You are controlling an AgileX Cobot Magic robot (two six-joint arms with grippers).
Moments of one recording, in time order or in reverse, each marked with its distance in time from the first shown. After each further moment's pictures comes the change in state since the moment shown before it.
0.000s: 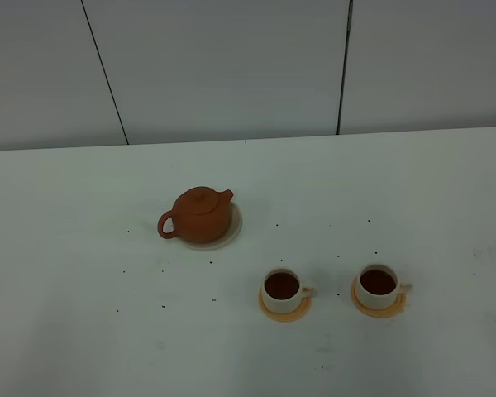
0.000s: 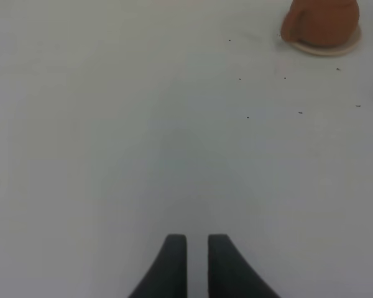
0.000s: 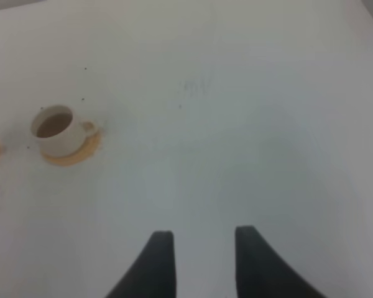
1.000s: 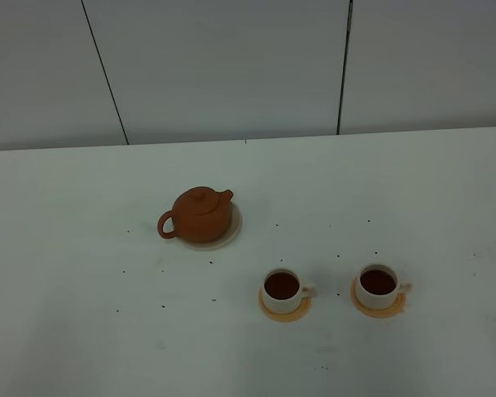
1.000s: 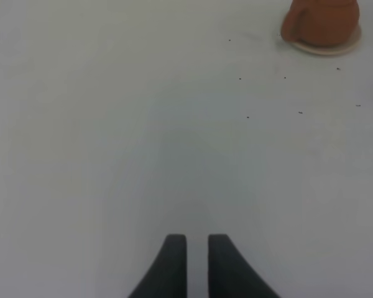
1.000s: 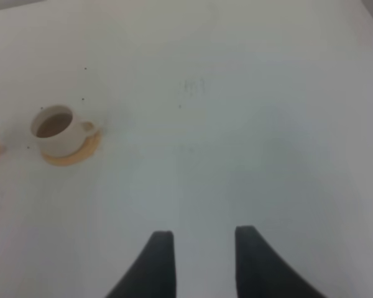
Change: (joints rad) left arm 0.000 0.000 0.000 0.000 0.000 0.000; right arm 0.000 0.000 0.000 0.000 0.000 0.000
